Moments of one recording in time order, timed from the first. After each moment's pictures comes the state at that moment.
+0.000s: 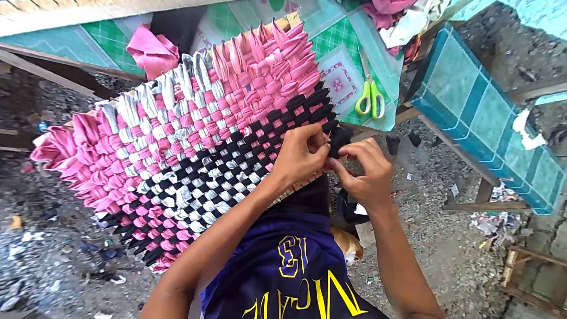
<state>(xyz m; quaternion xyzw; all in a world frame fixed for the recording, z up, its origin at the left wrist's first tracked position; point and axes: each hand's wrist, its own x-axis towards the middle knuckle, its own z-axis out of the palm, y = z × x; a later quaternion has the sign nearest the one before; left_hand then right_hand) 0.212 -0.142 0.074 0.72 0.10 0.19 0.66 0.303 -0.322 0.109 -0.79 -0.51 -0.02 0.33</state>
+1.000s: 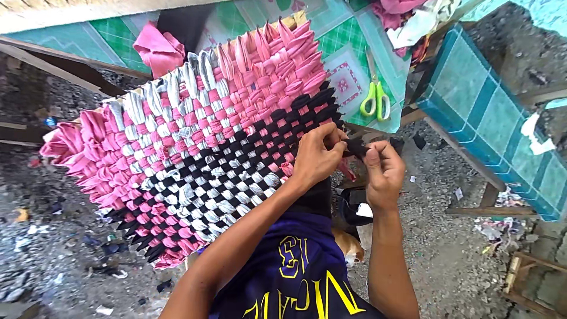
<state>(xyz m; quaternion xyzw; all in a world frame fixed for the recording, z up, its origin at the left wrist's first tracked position) 0.234 -0.169 0.074 0.69 0.17 0.18 0.68 0.307 -0.337 0.097 -0.75 -0.33 0.13 0.55</state>
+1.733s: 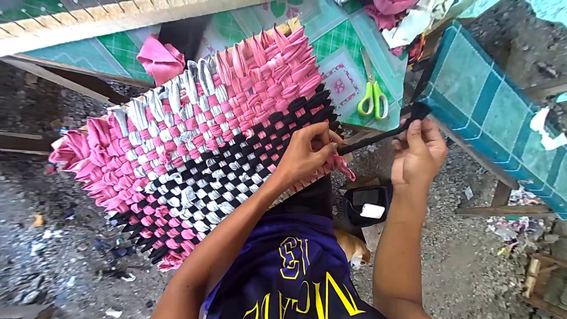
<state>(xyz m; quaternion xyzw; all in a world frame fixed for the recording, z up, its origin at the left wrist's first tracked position) 0.224 -0.141 0.067 0.68 0.03 0.17 0.72 0.370 -0.344 0.107 -0.74 -0.10 0.06 0.67</state>
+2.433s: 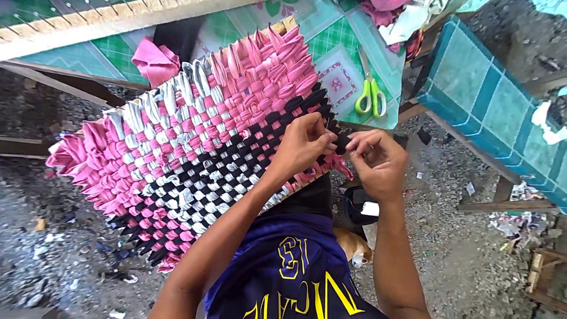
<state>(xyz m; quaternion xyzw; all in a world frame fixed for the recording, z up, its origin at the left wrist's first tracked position) 0.227 -0.134 0.089 0.62 0.11 0.10 0.77 0.321 -0.328 0.109 -0.72 -0.44 0.12 0.53</state>
